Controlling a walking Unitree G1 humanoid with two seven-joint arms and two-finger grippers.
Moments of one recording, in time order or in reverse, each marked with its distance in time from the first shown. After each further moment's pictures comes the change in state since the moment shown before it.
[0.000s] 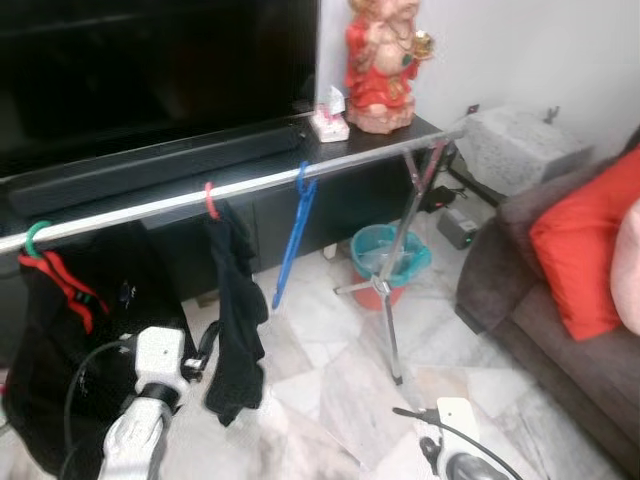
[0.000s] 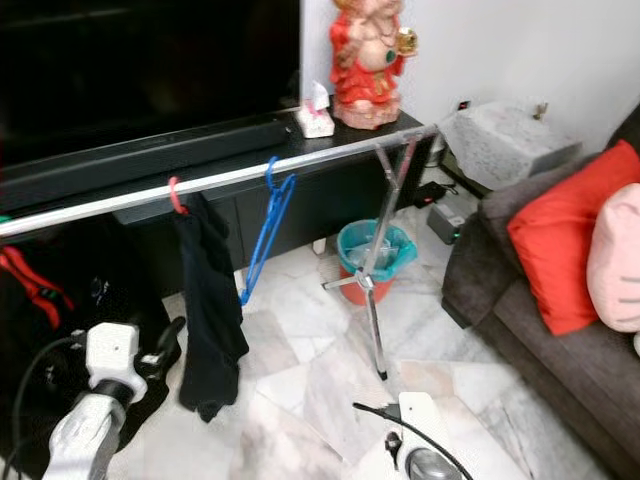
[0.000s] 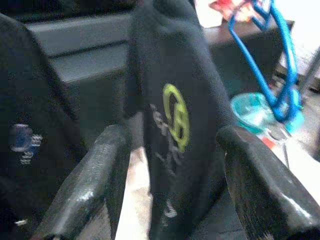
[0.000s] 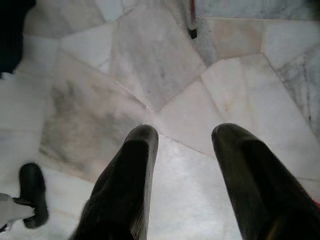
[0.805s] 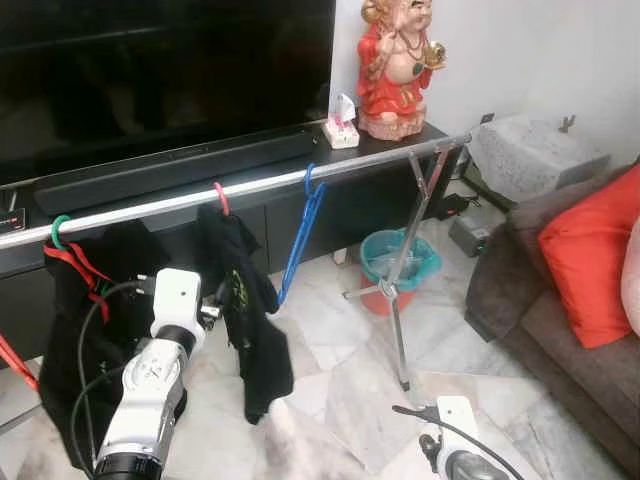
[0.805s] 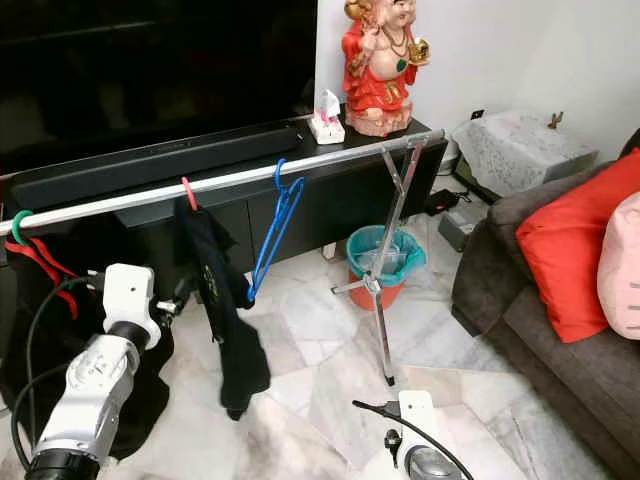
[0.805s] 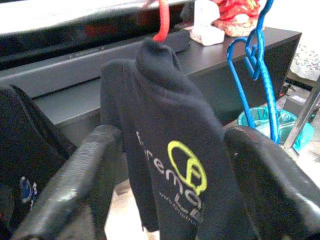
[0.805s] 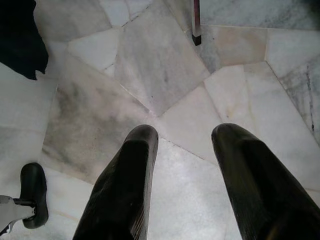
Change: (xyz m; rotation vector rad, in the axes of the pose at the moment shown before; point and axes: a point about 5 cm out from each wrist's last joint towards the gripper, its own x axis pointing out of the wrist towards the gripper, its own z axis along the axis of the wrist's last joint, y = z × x) left arm 0.045 -0.017 0.056 0.032 0.013 -0.009; right arm 0.000 0.000 0.002 0.002 -0.006 -0.008
